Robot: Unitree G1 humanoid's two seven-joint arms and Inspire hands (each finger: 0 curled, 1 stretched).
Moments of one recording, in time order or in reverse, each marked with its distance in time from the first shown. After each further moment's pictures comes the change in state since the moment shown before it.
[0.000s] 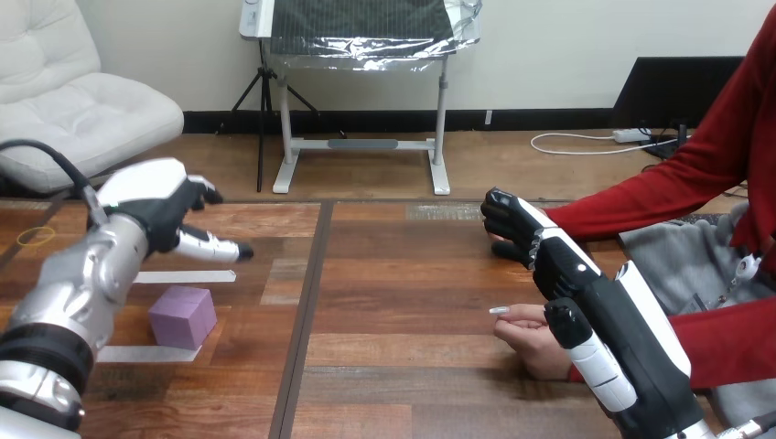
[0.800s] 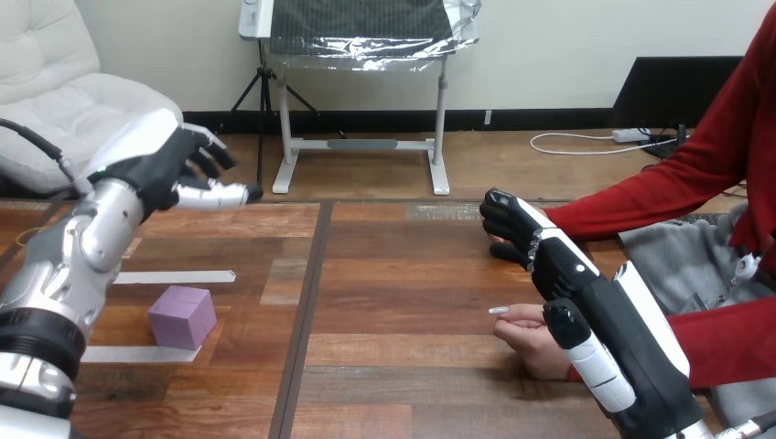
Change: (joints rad) left arm -0.014 0.011 0.118 -0.072 -0.109 -0.048 -0.013; right arm 0.000 0.000 0.003 0.000 -0.001 0.001 0.000
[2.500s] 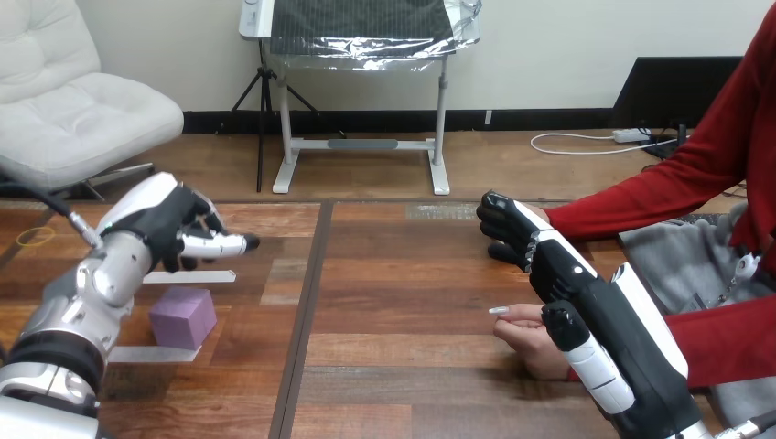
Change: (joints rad) left arm -0.008 -0.072 0.014 0.224 -0.110 -0.027 0.011; right arm 0.002 -0.002 0.002 0.000 0.006 0.001 0.011
